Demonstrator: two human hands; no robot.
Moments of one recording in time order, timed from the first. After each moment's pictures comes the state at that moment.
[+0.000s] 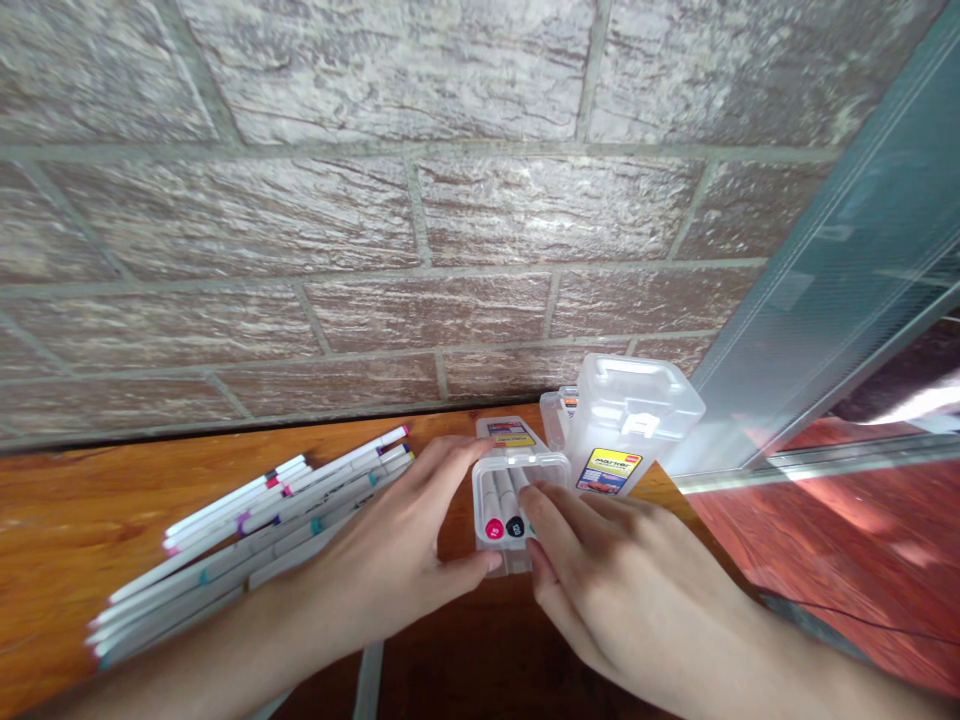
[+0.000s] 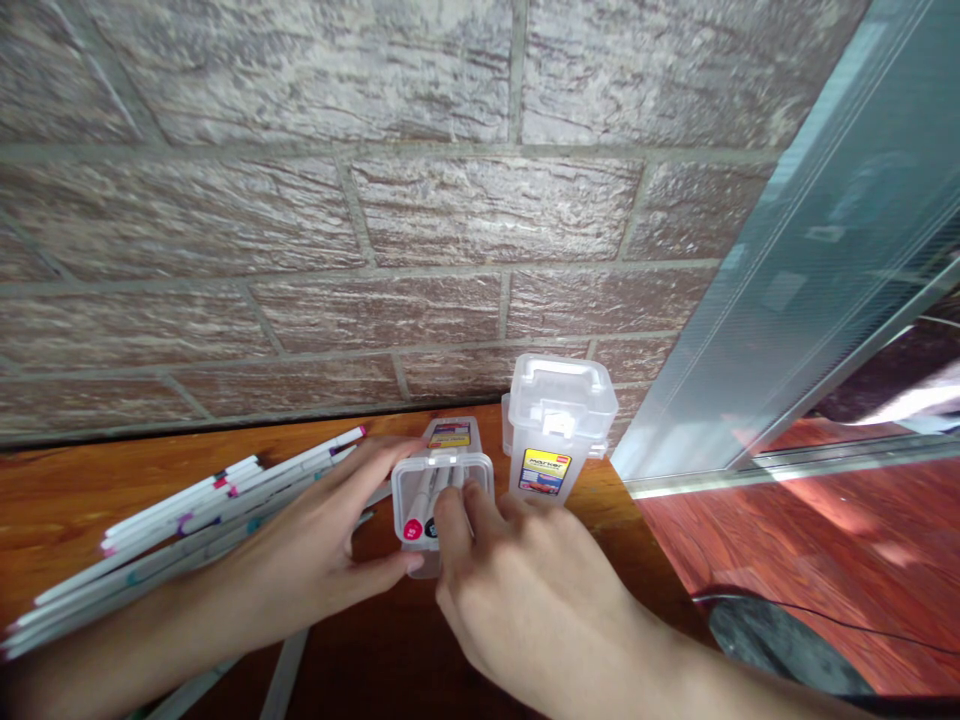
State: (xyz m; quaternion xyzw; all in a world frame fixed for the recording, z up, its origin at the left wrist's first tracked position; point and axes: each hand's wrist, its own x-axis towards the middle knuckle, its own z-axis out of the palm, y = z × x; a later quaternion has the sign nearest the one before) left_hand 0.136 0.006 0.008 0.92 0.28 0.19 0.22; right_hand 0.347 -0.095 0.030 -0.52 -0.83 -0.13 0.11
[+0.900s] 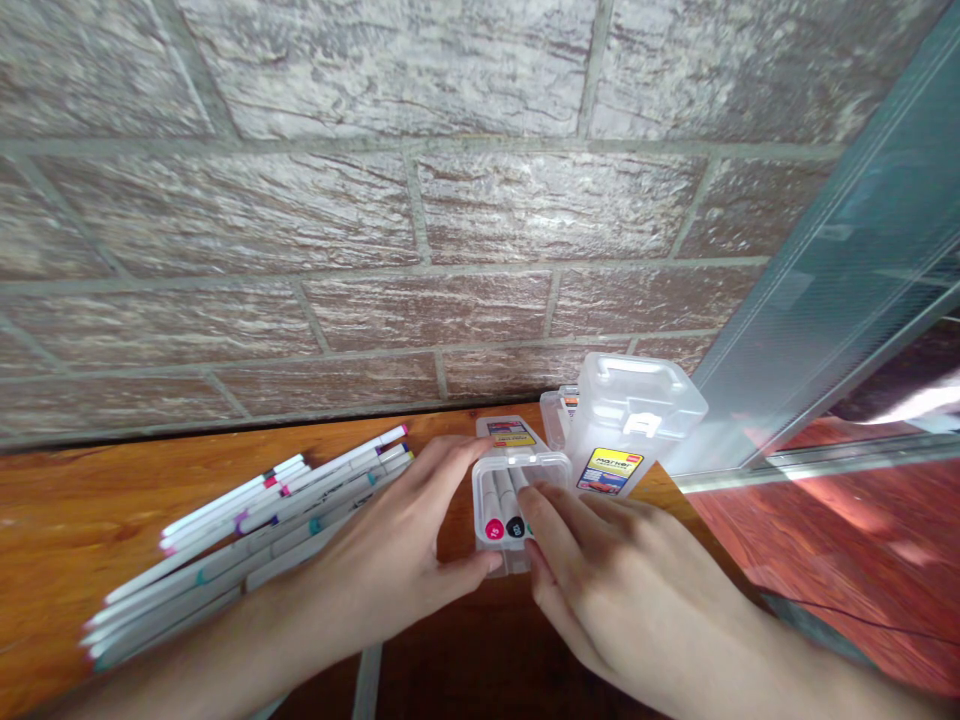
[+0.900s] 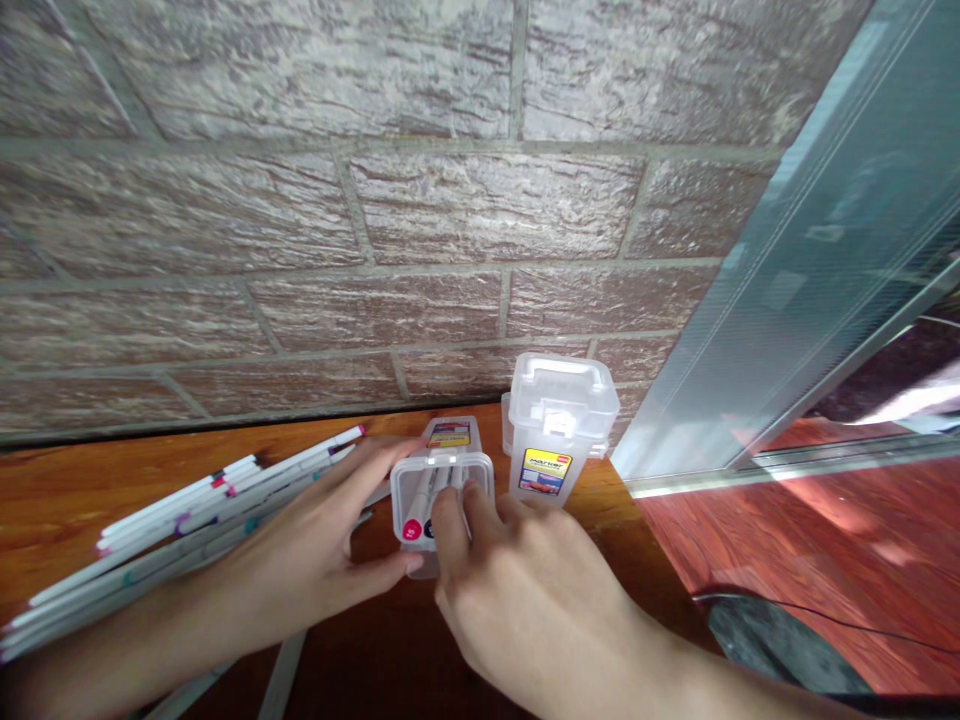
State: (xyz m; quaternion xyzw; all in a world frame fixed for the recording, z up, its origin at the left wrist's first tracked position) left_hand 0.136 0.006 0.007 0.92 0.29 0.18 0.21; right_hand 0.346 -0.094 0.027 -0.51 -0.84 -0.15 0.12
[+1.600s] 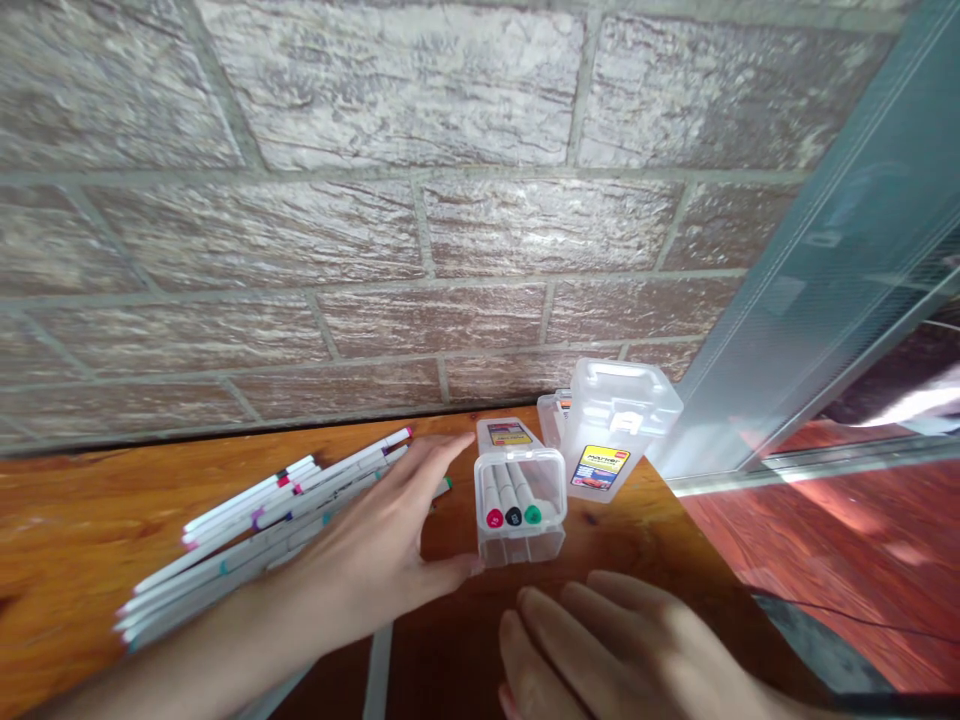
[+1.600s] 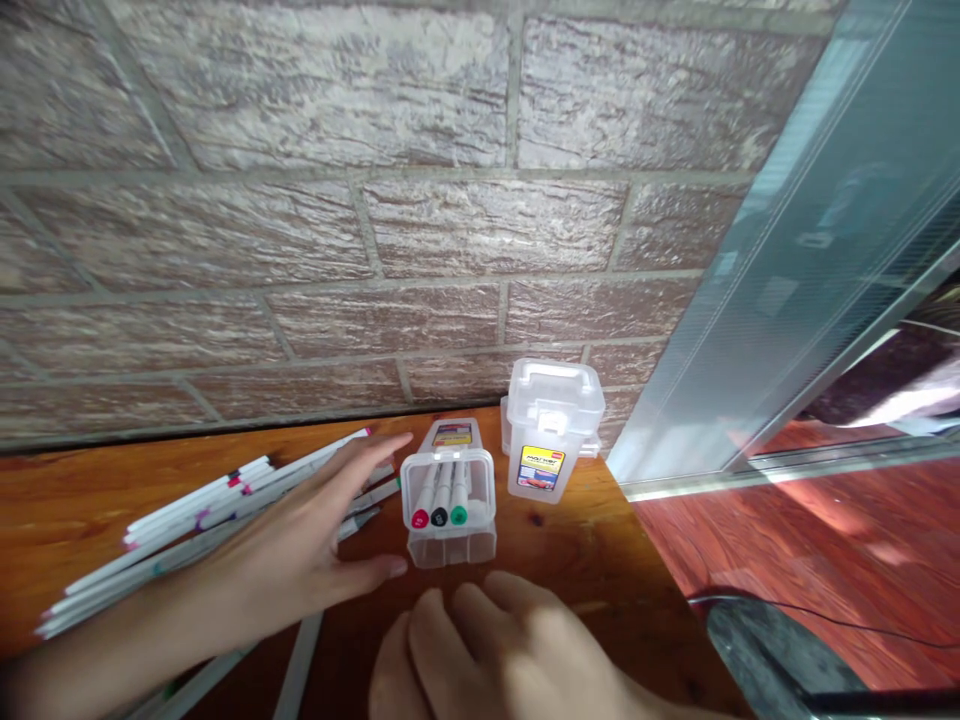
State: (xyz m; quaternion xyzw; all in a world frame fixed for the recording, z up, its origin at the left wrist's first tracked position) left_hand 0.119 0.003 0.015 0.91 0.31 0.17 0.20; right_hand 0.330 -0.129 0.026 -0.36 -0.88 -0.20 0.22
